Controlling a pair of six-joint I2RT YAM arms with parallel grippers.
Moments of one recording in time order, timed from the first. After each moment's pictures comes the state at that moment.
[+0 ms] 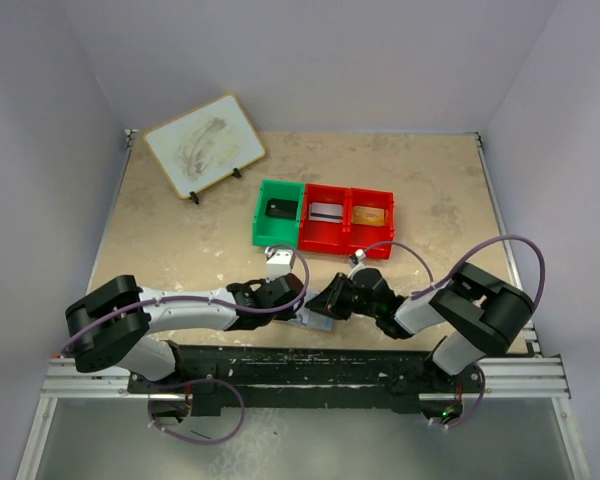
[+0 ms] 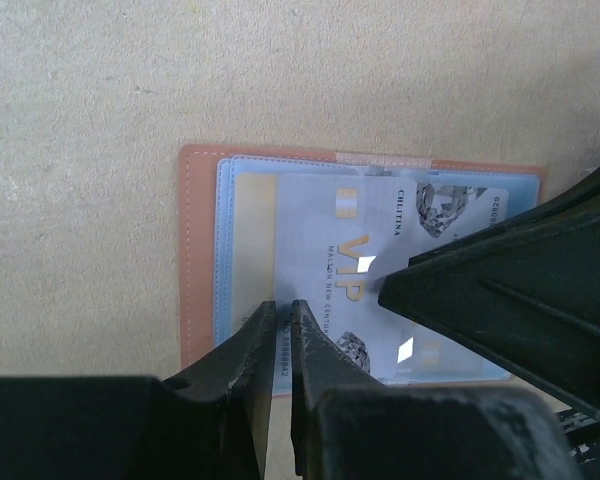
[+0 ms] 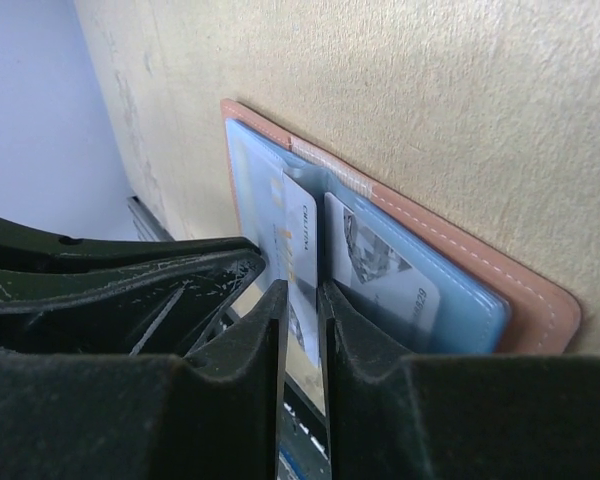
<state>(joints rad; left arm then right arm) -1.12 1.44 0.66 -0.18 -0.43 -0.91 0.81 1.56 0.25 0.76 -0.18 1.25</state>
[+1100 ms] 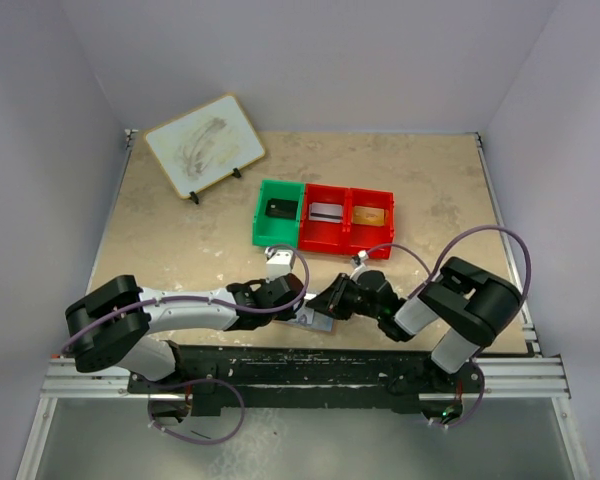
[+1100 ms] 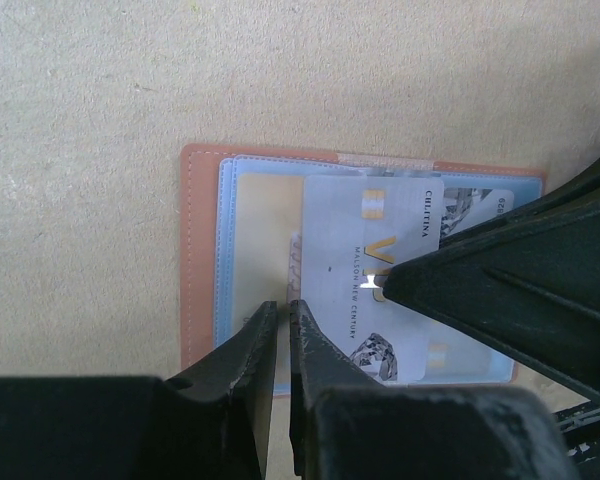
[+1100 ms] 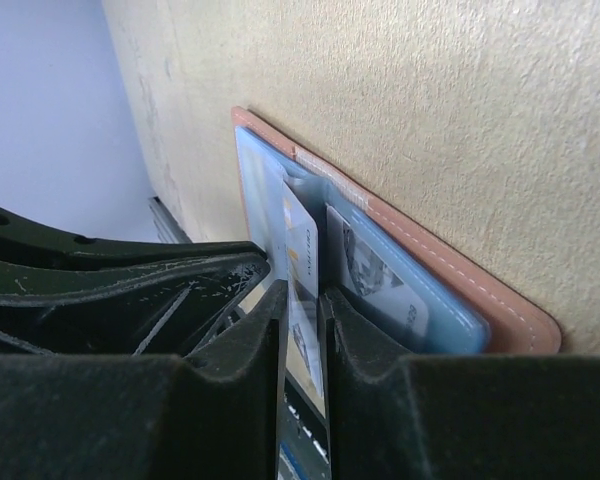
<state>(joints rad) -1.12 1.44 0.66 -0.18 -0.43 -0.91 0.79 1.64 0.21 0.94 -0.21 1.28</state>
